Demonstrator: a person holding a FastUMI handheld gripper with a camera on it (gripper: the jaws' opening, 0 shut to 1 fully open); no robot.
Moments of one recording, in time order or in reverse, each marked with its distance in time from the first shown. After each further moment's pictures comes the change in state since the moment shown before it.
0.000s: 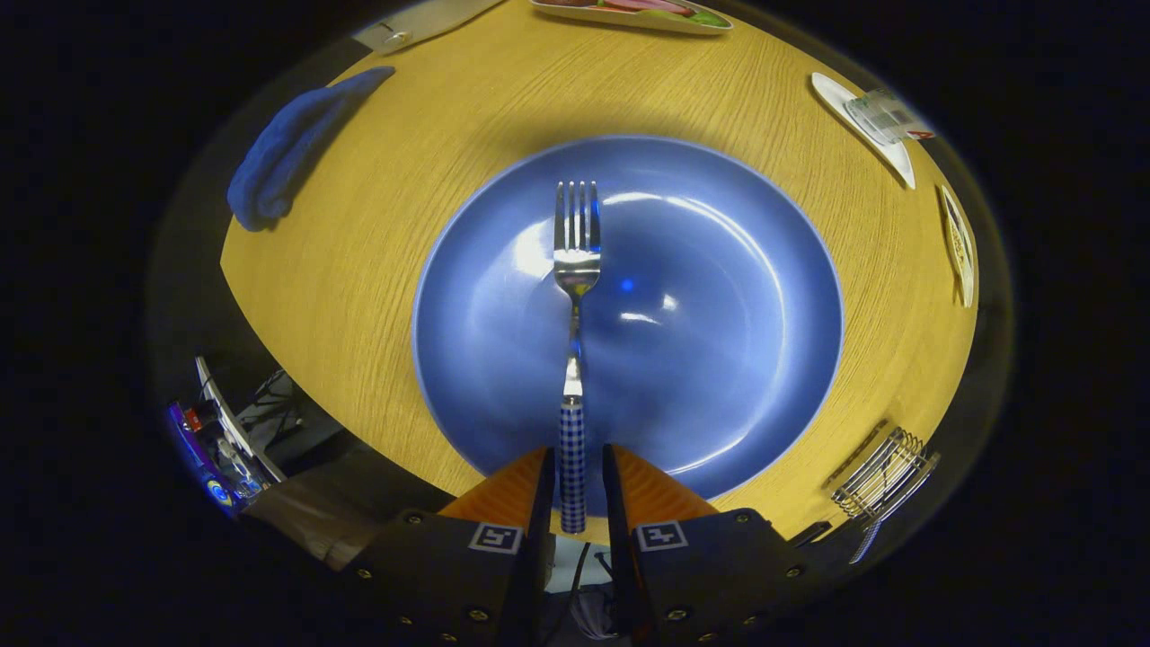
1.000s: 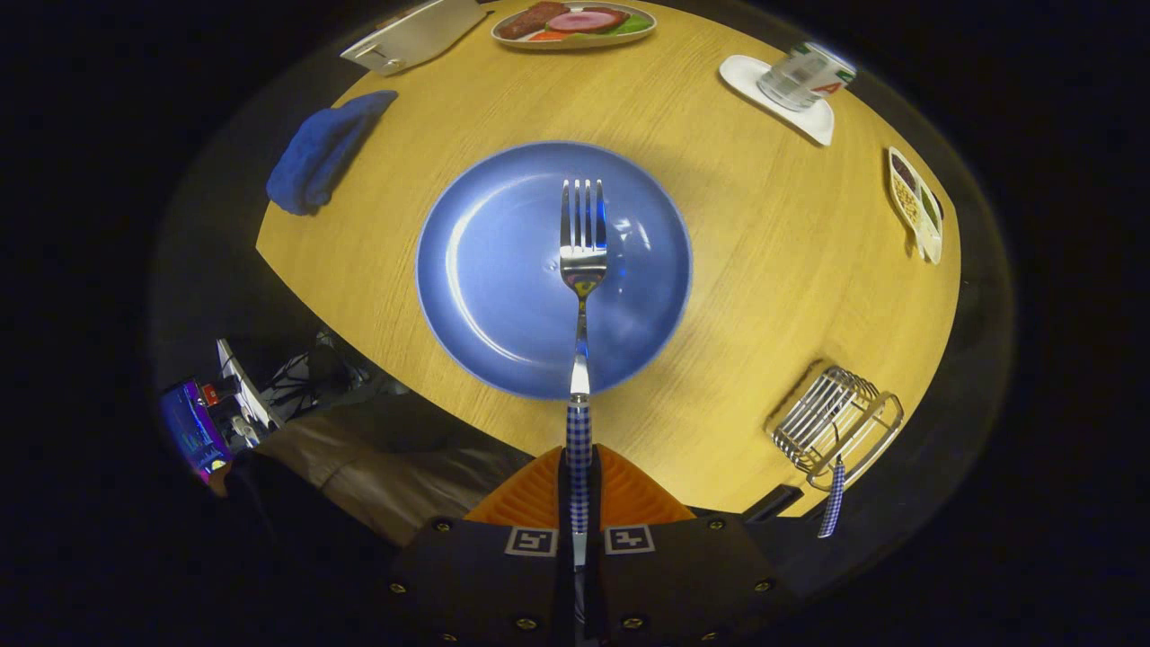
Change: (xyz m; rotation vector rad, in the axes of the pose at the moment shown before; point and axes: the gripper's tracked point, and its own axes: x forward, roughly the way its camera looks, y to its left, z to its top) arm -0.088 -0.067 -0.072 0.037 0.021 0.043
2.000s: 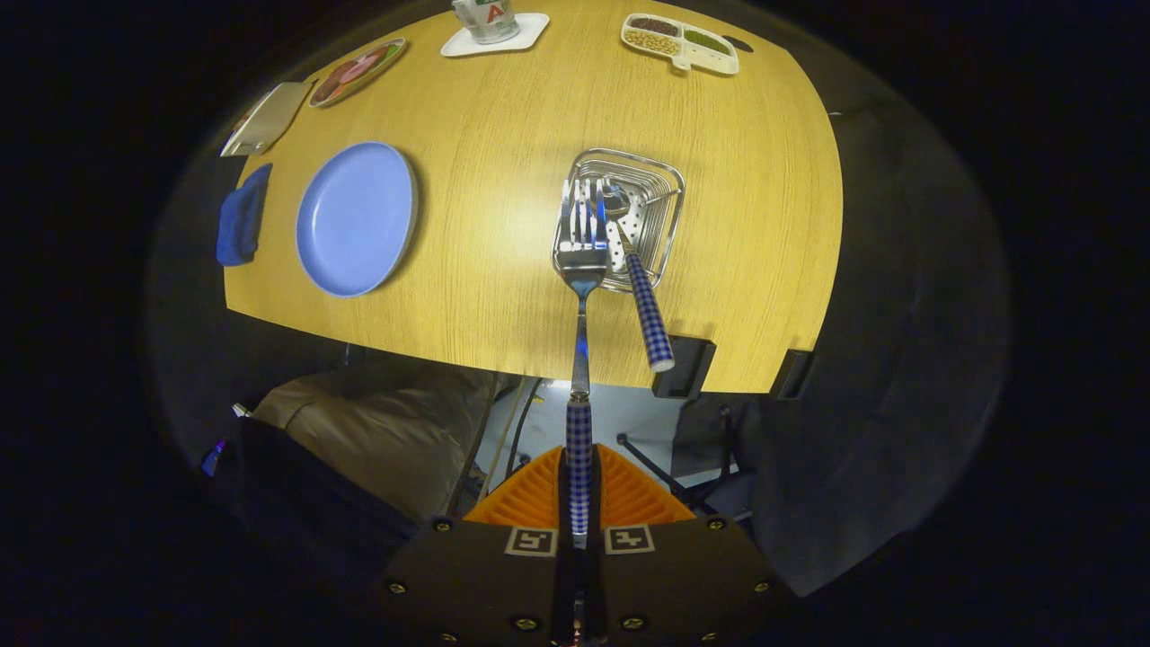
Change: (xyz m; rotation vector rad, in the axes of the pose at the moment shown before) arm -0.044 -0.144 -0.148 0.344 0.122 -0.001
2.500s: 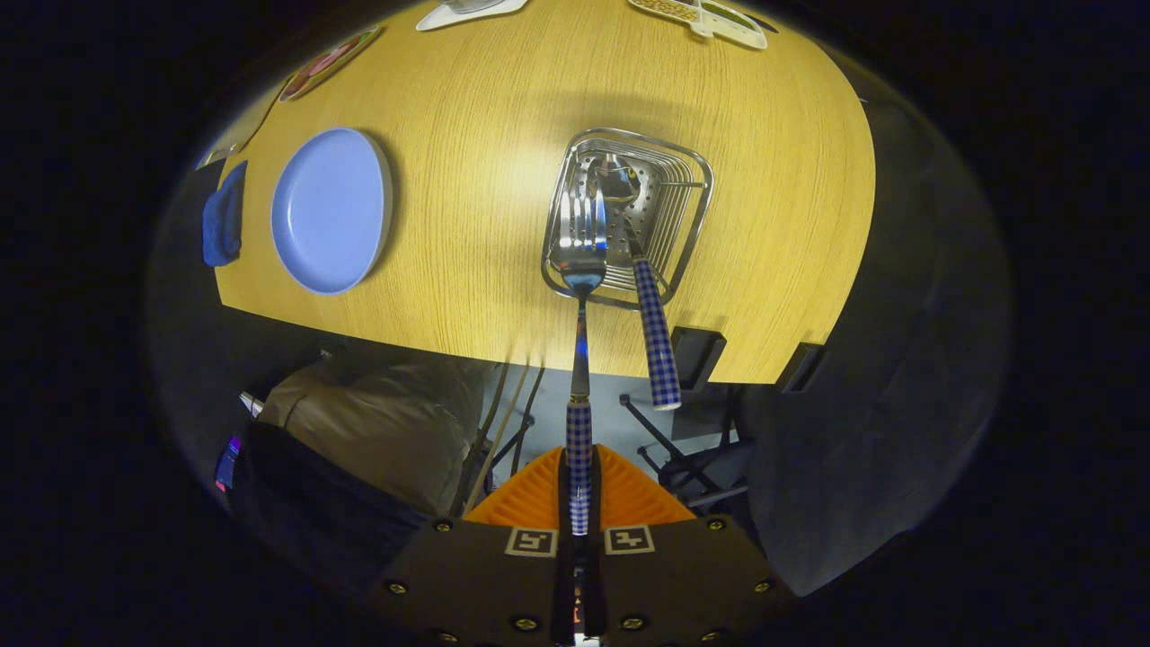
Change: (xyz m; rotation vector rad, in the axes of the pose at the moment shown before) arm 0.005 0.000 0.021 -0.001 0.196 0.027
